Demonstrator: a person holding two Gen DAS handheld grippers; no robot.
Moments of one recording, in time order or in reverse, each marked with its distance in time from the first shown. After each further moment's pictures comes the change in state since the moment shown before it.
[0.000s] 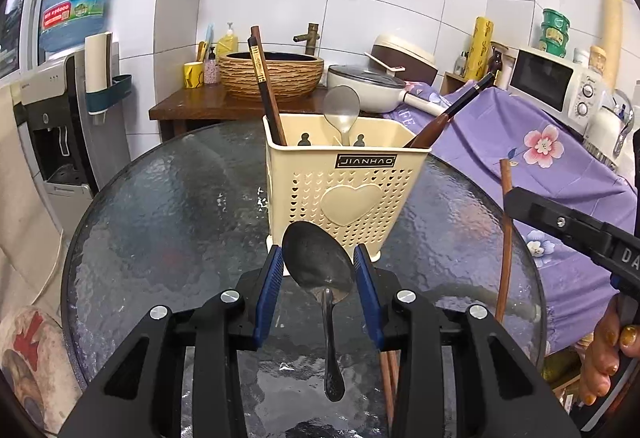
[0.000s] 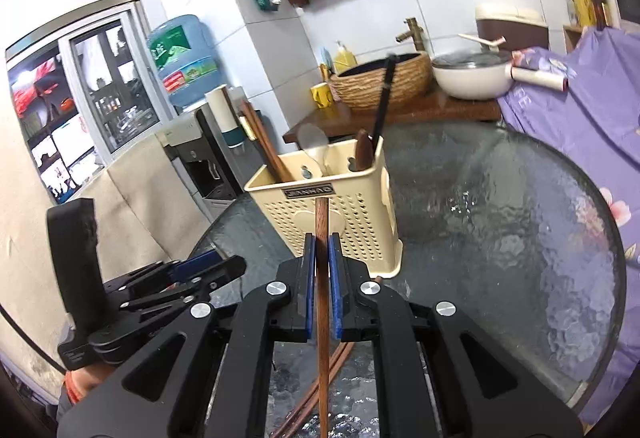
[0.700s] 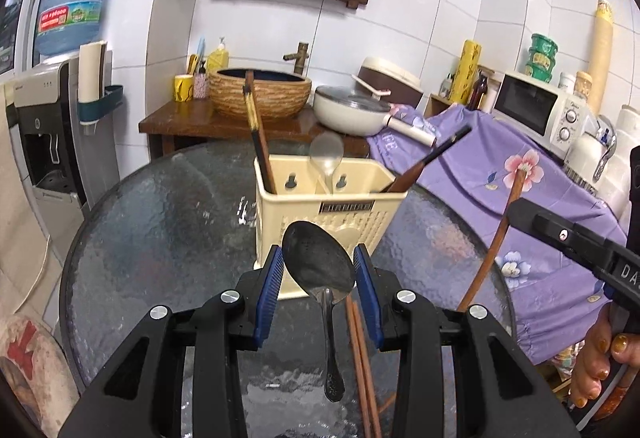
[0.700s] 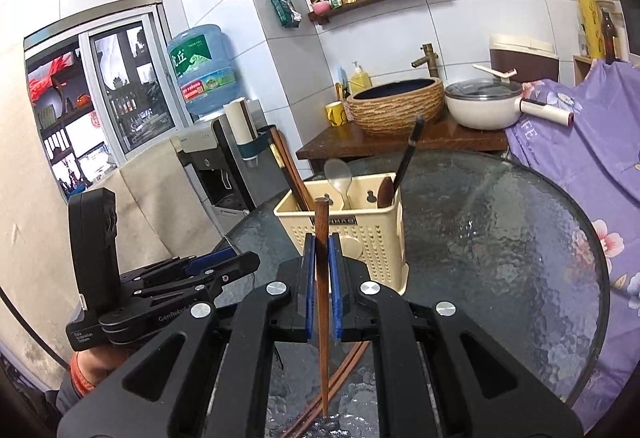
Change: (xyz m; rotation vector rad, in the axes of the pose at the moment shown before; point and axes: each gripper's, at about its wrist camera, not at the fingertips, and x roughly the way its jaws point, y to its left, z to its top) left arm -0.026 0.006 0.030 -0.026 -0.066 -0.072; right arm -0.036 0.022 0.019 -0.058 -0.051 0.023
